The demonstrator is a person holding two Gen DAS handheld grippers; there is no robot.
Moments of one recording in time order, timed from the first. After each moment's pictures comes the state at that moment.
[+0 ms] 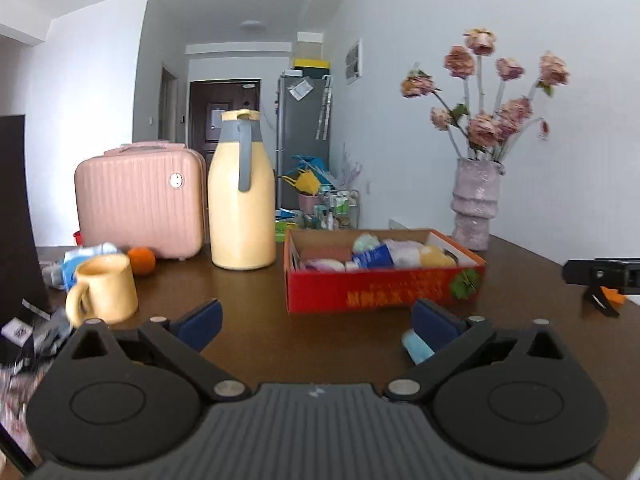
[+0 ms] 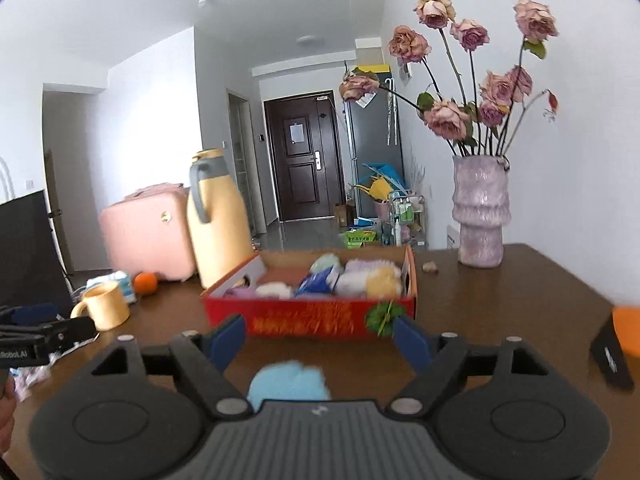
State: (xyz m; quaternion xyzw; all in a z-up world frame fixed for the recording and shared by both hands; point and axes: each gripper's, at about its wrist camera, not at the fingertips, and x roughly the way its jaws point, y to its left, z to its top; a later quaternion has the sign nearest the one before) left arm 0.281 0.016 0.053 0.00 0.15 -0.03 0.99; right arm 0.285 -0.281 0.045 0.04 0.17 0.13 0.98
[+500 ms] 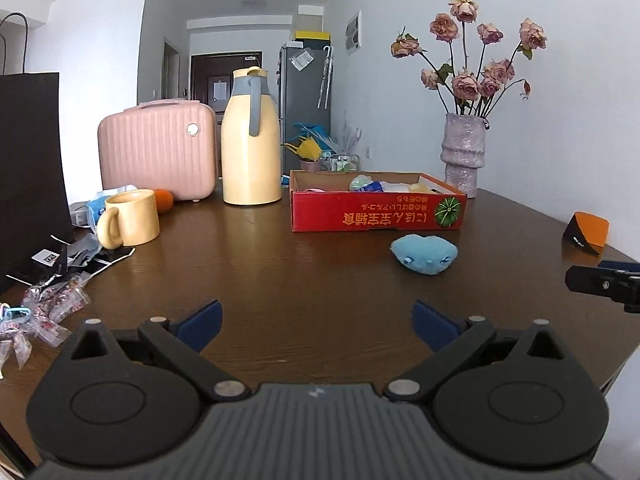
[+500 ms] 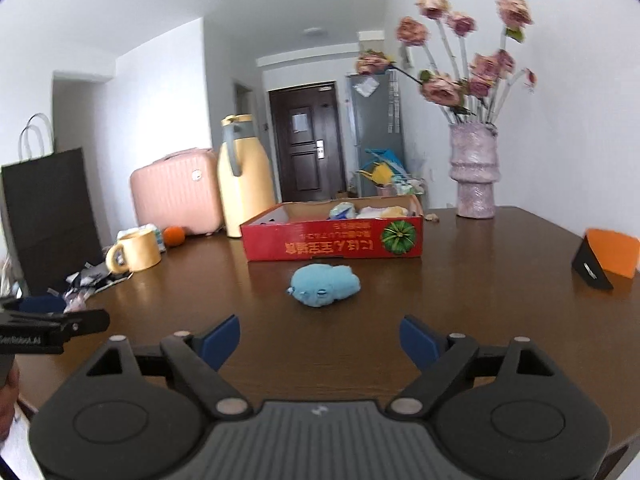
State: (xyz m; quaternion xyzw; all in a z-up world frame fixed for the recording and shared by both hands) left arm 0.153 0.023 -0.006 0.01 0.18 -0.03 0.98; right arm 0.161 -0.260 -0.015 0.05 0.18 0.13 0.97
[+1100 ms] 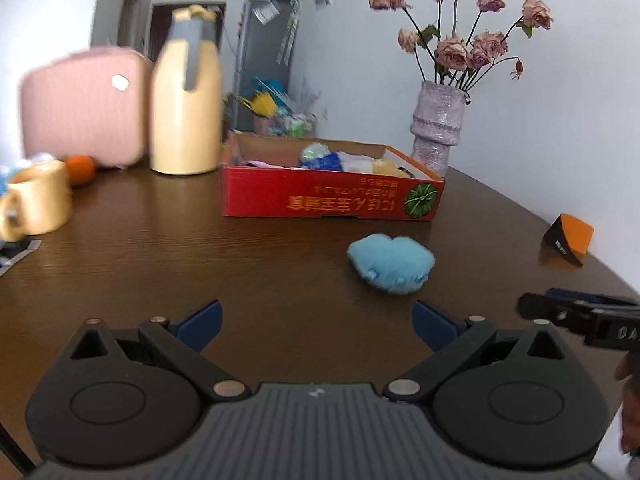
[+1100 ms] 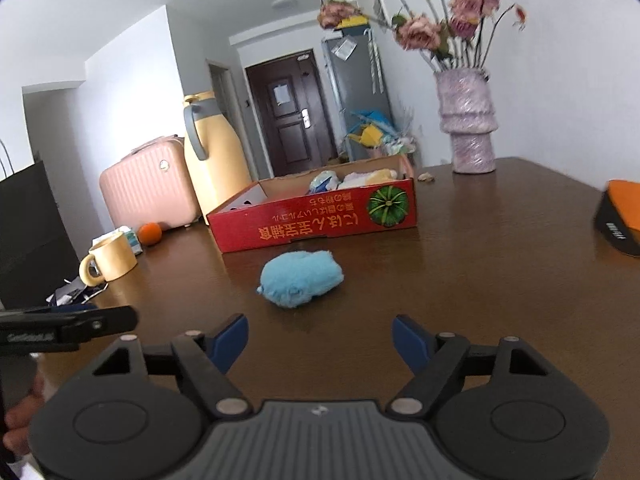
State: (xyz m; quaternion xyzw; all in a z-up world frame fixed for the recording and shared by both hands) left arm 0.247 0.003 -0.010 -0.02 0.24 -0.10 0.96; right arm 0.257 -0.277 -0.028 0.10 0.24 0.13 0.96
